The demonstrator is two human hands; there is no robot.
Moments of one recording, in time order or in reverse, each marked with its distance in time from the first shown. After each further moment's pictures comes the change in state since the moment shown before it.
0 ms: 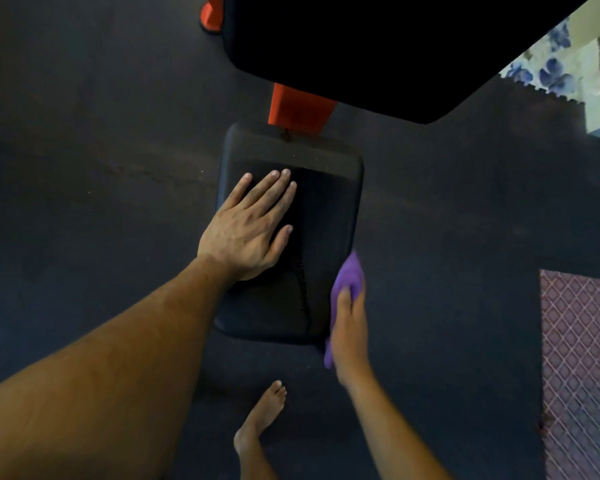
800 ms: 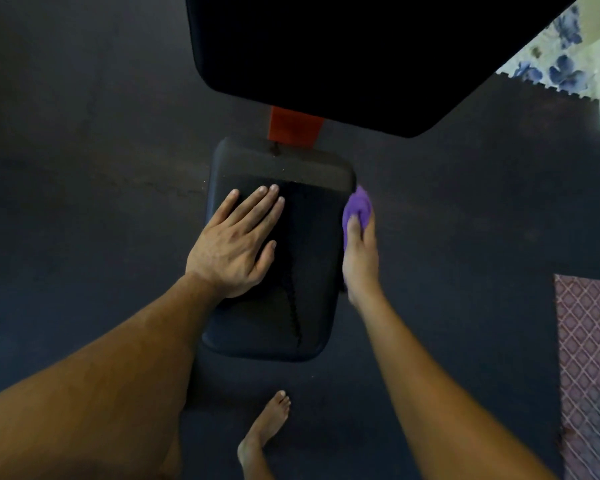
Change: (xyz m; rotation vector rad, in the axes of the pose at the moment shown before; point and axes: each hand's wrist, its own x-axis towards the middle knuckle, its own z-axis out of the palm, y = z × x) left_hand -0.002 -0.002 0.003 -0.004 0.028 0.000; right_hand 0.108 -0.076 0.005 0.112 -0.107 -0.153
